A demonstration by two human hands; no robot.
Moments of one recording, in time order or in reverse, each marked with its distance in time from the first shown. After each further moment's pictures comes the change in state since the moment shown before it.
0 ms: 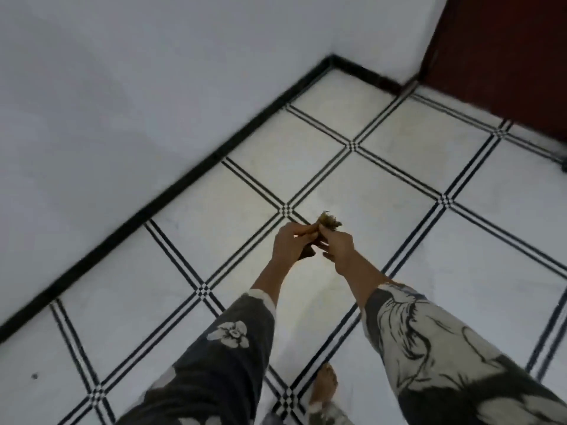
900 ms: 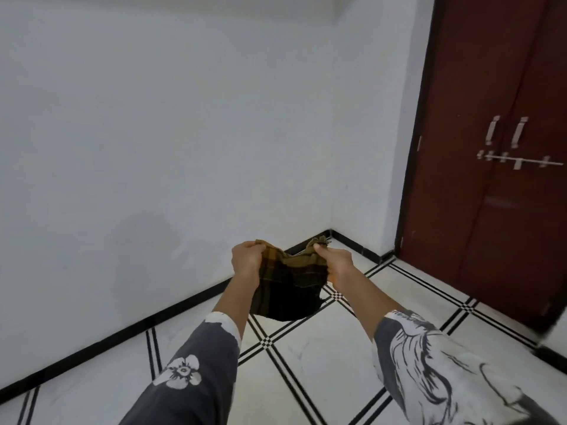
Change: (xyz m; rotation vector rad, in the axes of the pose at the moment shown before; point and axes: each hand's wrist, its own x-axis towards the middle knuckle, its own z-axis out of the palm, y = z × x) left_hand -0.210 0.274 0.153 -0.262 0.718 0.202; right_hand -0.258 -0.203 -0.231 0.029 -0.212 -0.430
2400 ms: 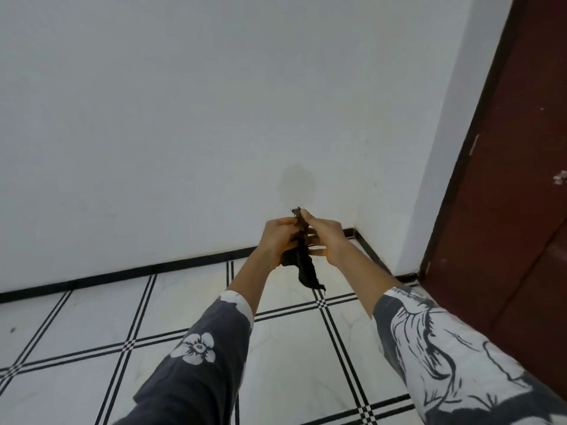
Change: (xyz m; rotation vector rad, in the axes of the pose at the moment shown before) left_hand -0.006 0.045 0.480 -0.154 -0.103 0.048; right_hand 0.298 -0.188 -0.293 -0.269 -0.480 -0.015
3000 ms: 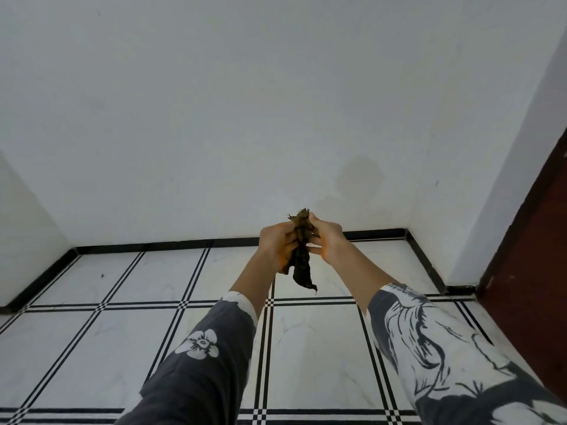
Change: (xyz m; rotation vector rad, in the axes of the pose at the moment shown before) left_hand -0.049 -0.010 -0.045 -0.237 0.328 -0.072; right_hand -0.016 0.020 0.055 0.150 -0.179 0.134
